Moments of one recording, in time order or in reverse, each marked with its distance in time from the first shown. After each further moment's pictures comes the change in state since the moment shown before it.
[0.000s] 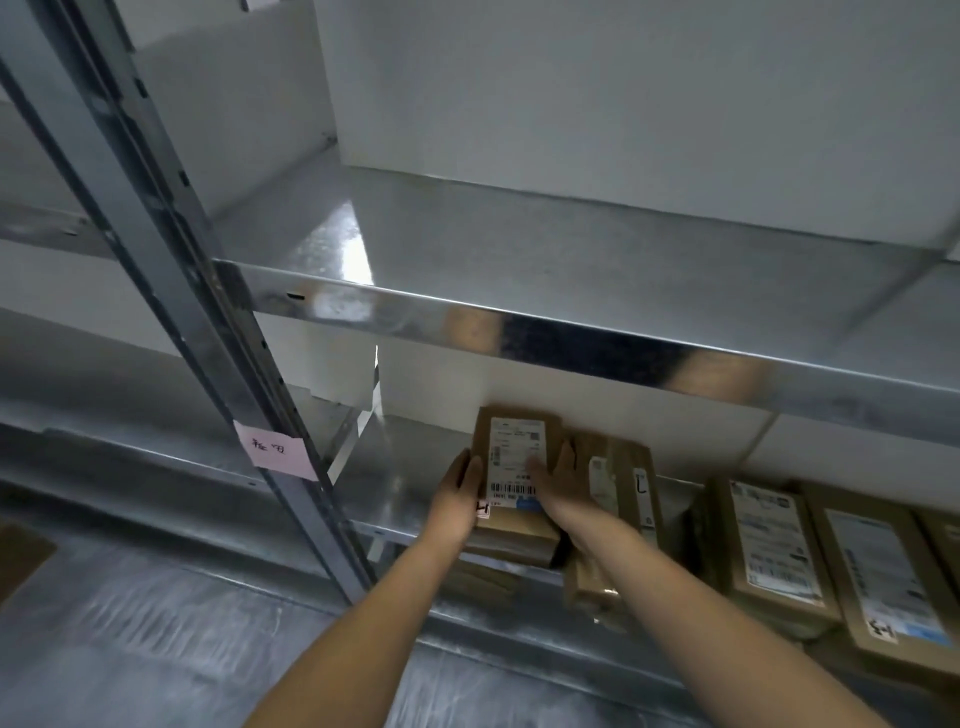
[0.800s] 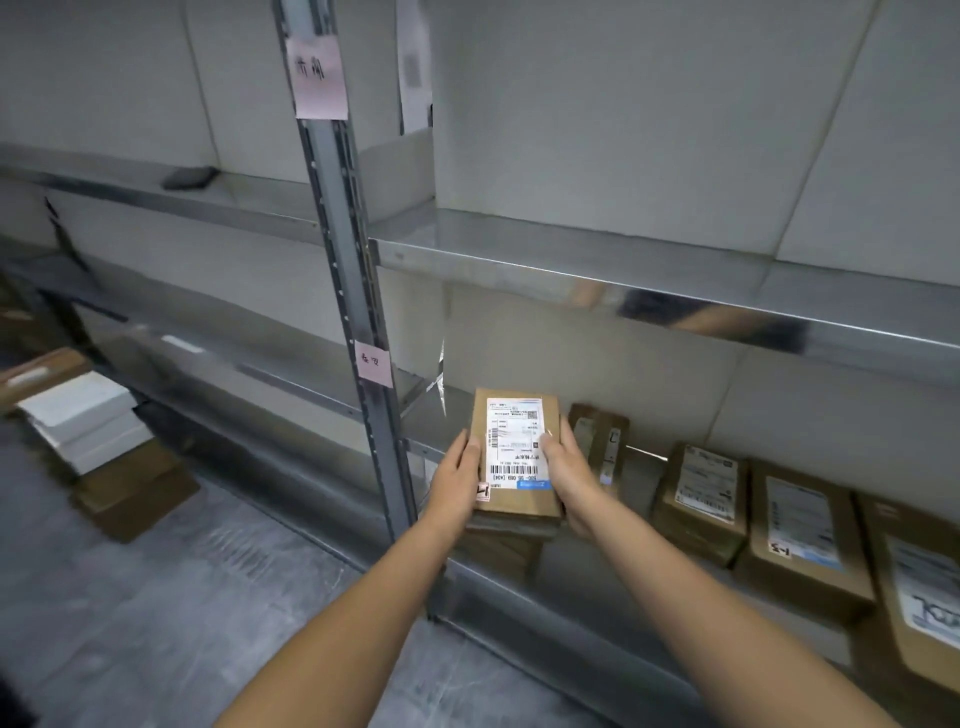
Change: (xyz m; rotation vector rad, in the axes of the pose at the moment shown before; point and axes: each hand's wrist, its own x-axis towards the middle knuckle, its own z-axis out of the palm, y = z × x) left_hand -0.229 0.046 0.044 -0.045 0.324 0.006; right_hand -0.181 0.043 -0.062 0.390 -0.292 -0.313
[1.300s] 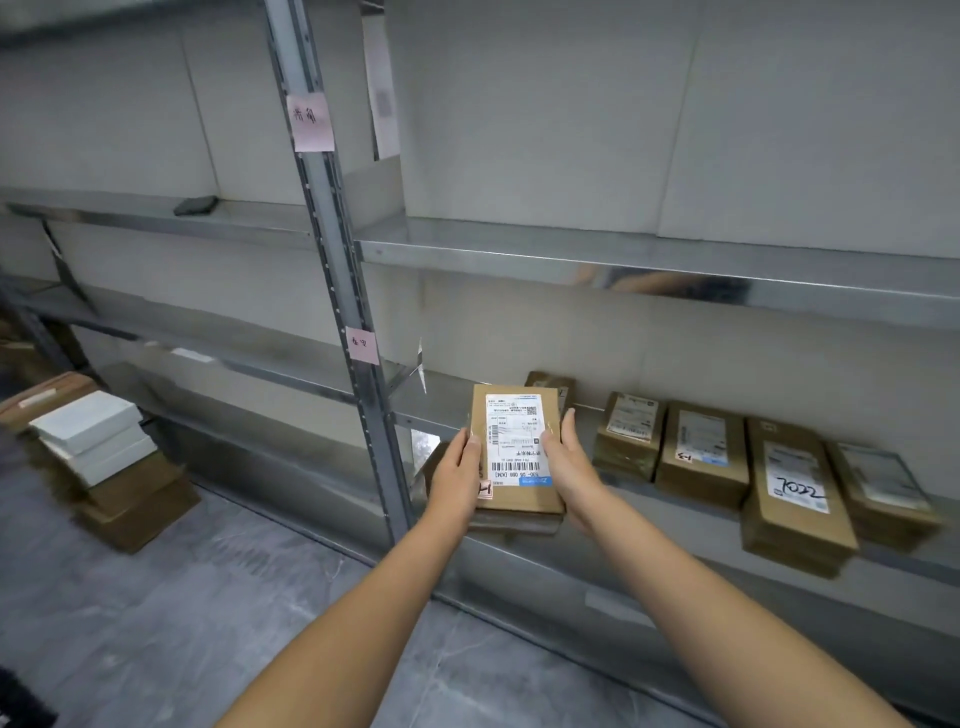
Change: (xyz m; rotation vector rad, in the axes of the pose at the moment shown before) left_hand -0.161 -0.005 0.027 -0.020 -0.016 0.048; right_hand -0.173 0.007 -0.049 0.091 0.069 -0.036
